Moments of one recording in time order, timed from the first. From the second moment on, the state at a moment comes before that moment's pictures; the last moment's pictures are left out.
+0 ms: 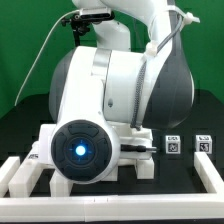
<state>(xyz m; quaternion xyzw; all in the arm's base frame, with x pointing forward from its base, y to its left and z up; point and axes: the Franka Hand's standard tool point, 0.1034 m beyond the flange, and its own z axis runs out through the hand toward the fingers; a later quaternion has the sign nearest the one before) 0.498 -0.047 0.032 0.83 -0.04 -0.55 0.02</state>
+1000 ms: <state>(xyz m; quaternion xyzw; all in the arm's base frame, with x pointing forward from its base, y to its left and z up) 0.574 -0.067 0.095 0.94 -0.03 -0.35 0.00</state>
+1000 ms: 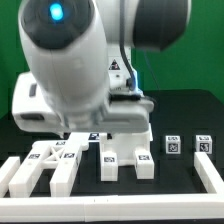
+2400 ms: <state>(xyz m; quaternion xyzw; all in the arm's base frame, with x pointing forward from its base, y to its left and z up) 0.552 -0.116 0.061 1.00 -0.04 -0.04 -0.01</state>
